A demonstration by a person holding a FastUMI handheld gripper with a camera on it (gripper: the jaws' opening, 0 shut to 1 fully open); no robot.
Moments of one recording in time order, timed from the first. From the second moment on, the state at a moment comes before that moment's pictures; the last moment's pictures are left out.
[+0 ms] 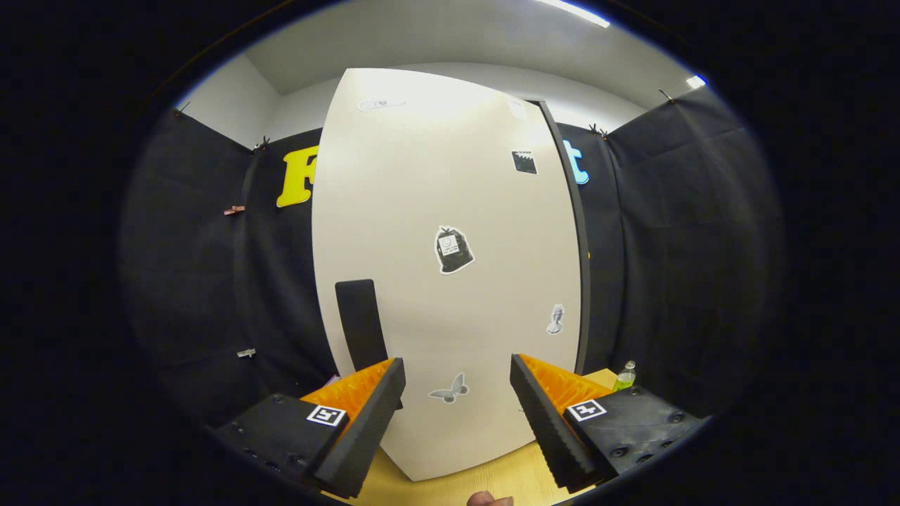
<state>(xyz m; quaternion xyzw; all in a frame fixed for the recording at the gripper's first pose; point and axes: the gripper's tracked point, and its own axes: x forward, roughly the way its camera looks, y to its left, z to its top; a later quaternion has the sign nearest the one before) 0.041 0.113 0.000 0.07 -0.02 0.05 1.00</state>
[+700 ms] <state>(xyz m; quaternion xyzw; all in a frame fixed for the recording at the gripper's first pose) 0.055 0.115 -0.011 0.04 0.01 0.05 1.00</state>
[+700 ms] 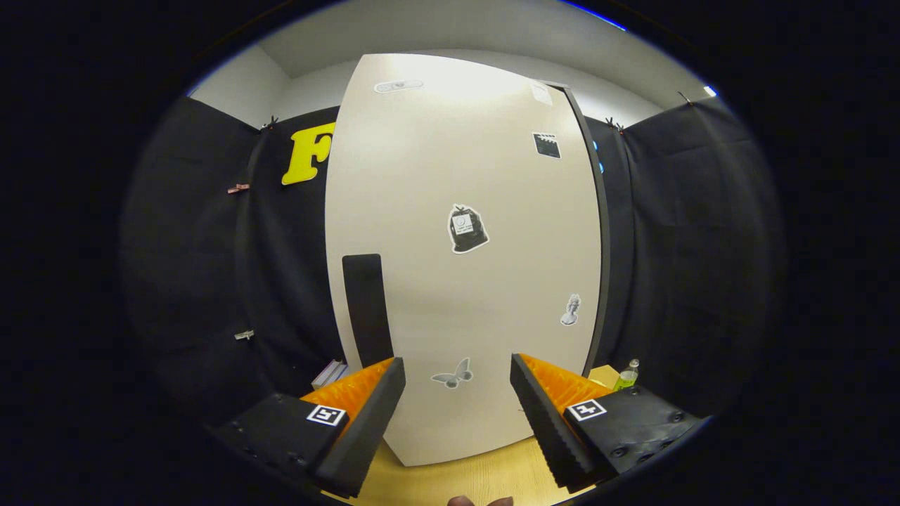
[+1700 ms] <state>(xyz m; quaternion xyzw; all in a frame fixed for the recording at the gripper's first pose) 0.051 0.115 -0.013 0.03 0.00 0.05 1.00</state>
